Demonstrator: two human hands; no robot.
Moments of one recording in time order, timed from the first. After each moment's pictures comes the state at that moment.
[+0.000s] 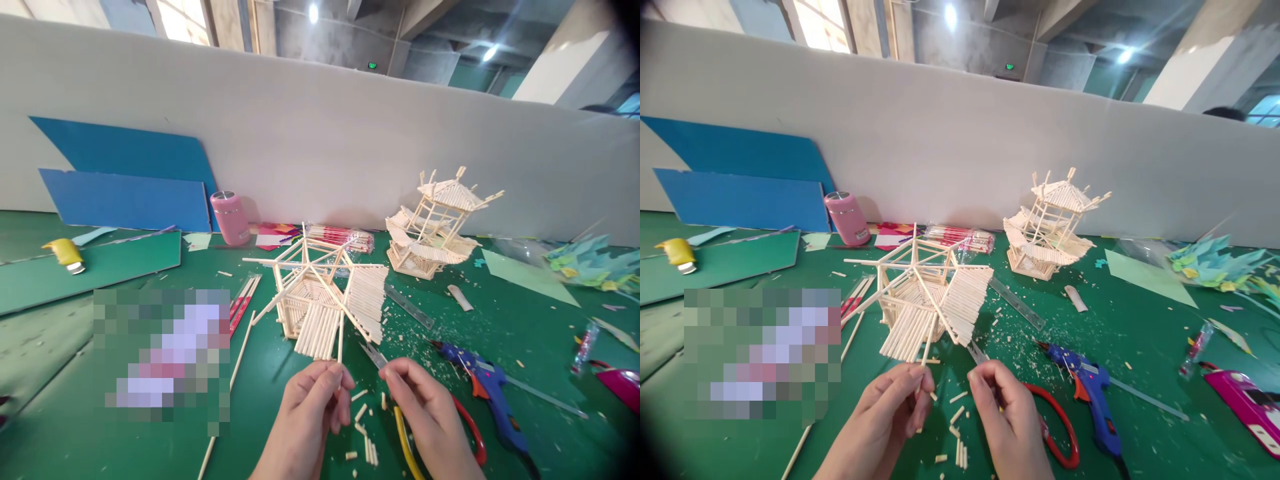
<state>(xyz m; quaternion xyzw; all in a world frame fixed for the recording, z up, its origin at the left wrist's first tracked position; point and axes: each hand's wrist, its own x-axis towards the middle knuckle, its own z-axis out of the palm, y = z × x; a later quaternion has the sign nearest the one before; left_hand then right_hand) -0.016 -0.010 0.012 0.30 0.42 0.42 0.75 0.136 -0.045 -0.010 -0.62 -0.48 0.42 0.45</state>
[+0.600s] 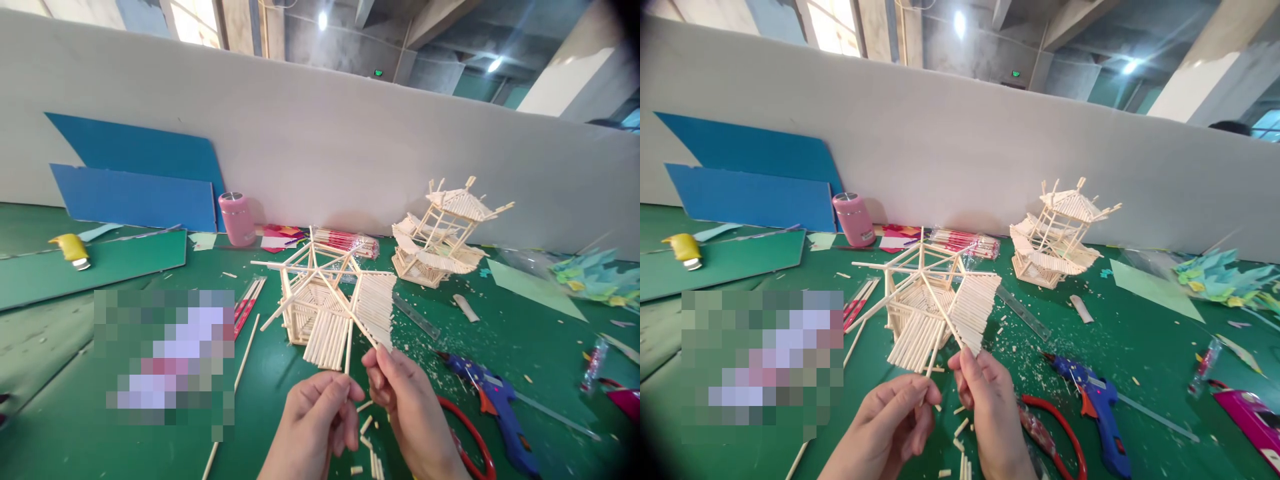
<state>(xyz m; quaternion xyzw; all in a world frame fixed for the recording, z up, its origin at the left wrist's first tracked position) -0.022 -0.010 0.009 0.30 0.40 0.41 0.77 0.103 -0.011 -0.001 -0.51 -0.30 0.57 0.57</state>
